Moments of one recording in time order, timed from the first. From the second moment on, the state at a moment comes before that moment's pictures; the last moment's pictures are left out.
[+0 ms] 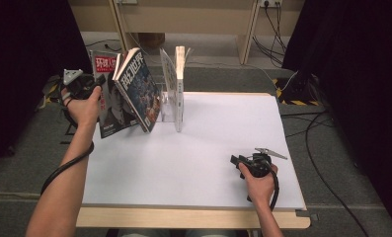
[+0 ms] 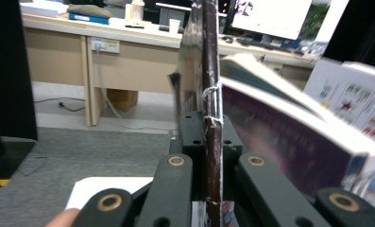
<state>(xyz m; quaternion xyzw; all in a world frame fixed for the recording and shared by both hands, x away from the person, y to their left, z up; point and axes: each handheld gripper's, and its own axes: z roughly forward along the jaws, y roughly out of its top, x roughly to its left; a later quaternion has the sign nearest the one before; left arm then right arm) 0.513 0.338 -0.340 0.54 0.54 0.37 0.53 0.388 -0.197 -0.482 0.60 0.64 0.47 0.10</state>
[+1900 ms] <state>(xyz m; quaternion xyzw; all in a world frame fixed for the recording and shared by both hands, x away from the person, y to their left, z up) 0.494 0.348 -0.310 0.58 0.56 0.31 0.50 0.387 -0.195 -0.481 0.60 0.64 0.47 0.10</state>
